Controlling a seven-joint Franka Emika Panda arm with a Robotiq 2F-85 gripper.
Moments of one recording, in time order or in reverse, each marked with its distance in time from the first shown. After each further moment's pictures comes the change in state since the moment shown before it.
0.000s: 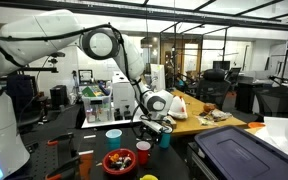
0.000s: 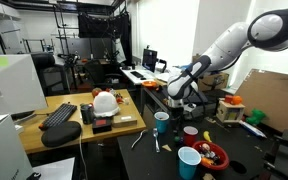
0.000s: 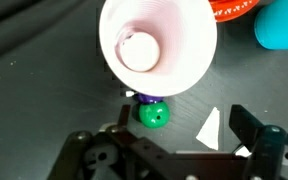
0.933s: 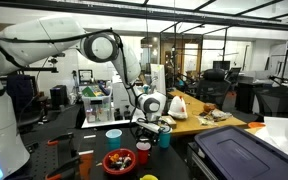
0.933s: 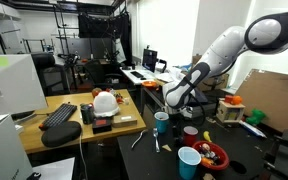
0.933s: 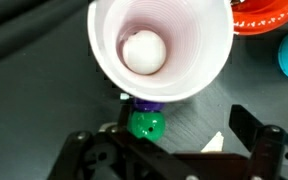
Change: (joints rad) arm 0.079 0.033 -0.028 -0.003 -0.122 0.033 -0.033
